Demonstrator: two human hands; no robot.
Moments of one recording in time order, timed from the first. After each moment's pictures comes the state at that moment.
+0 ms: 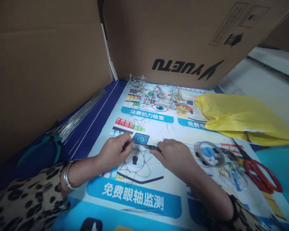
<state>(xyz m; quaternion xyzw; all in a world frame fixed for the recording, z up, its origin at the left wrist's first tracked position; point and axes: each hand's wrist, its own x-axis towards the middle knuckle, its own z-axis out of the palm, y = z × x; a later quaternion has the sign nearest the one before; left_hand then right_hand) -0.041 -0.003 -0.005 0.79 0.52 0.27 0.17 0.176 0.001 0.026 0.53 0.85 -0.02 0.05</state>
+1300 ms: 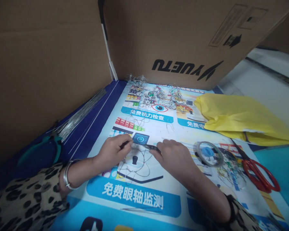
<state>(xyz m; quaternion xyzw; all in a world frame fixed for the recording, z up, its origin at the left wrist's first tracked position) -0.043 -0.004 -0.008 0.77 0.51 0.32 0.23 0.173 -0.004 0.023 0.54 0.84 0.00 0.05</state>
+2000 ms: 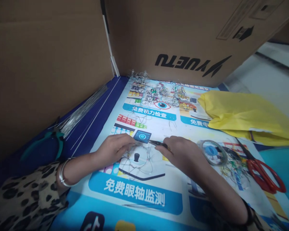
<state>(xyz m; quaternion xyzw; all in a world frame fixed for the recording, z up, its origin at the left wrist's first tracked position) -0.057 -0.001 -0.013 0.85 0.38 0.32 0.19 0.185 0.005 0.037 0.54 0.84 -0.04 0.07</state>
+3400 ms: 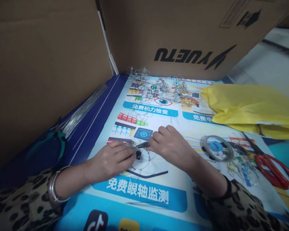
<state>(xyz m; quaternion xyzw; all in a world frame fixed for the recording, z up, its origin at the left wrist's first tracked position) -0.068 -0.024 -0.007 0.95 0.22 0.21 -0.07 0.168 0.018 0.020 0.26 0.95 0.14 -0.03</state>
